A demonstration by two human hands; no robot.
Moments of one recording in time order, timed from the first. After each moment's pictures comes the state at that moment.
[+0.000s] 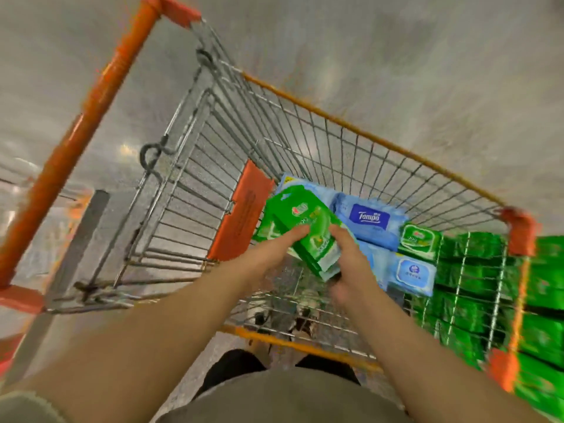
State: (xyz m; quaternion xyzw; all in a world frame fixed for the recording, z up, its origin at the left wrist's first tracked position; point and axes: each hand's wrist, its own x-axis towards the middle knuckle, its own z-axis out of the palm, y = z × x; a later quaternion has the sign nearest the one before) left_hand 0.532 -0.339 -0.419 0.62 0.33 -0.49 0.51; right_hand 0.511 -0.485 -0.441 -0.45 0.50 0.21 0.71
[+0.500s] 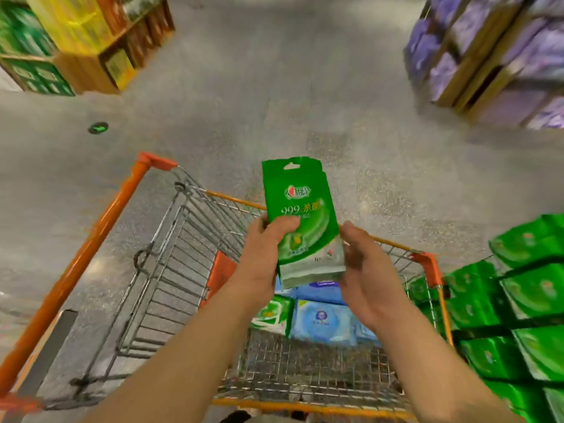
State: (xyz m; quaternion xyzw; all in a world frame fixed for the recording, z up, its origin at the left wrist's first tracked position) left_hand 0.570 -0.410 -0.260 0.49 0.17 -0.22 0.82; right_hand 0.516 -0.554 -0.249 -0.50 0.22 0.08 0.84
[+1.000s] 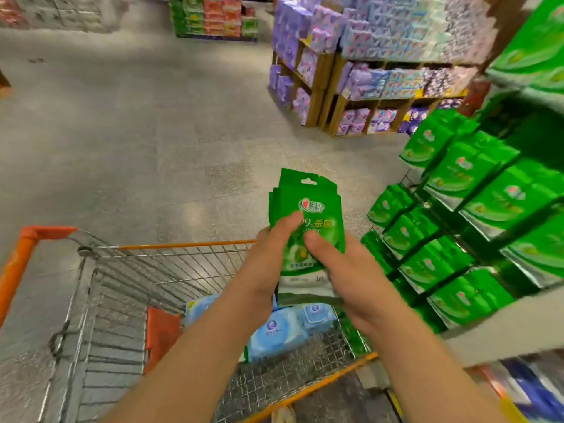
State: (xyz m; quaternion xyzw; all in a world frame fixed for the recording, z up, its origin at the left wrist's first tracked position) left_hand 0.510 -0.440 -0.159 0.52 -0.04 -0.43 0.74; right_hand 0.427 -0.542 -0.155 -0.66 0.24 -0.11 0.70
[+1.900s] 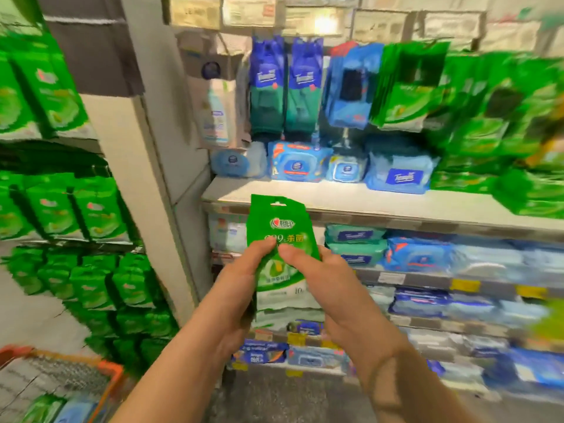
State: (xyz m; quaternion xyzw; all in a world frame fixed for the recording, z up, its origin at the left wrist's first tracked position) left_hand 0.029 -0.593 -0.075 0.43 -0.33 -0.73 0.41; right_hand -0.100 -0.586 -0.095 -0.39 0.51 -0.51 0.57
